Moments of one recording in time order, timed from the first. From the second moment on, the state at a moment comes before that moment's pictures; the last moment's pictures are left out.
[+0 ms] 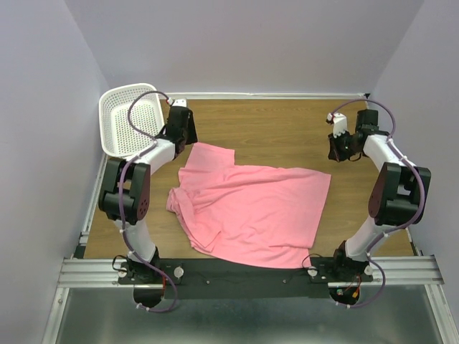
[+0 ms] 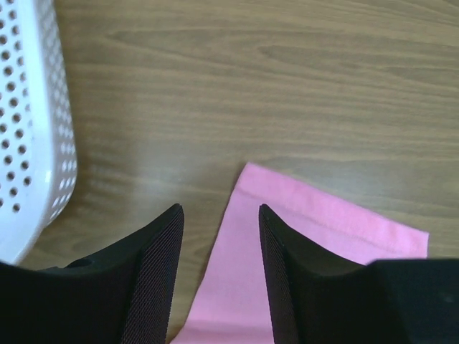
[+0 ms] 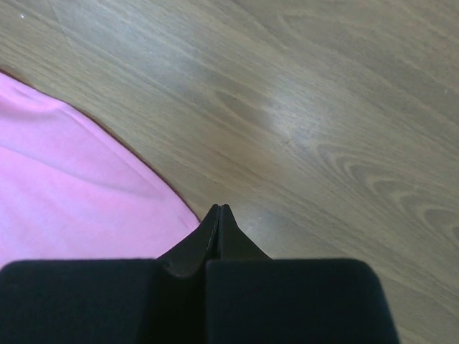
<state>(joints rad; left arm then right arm) -0.24 1.76 1.14 -0.01 -0.20 -0.31 -0.18 1.73 1.23 -0.55 -0.43 -0.62</state>
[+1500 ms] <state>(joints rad) -0.25 2.05 1.52 -0.26 -0.01 -0.20 -0.24 1.85 1.15 -0.59 -0.53 -0.62</state>
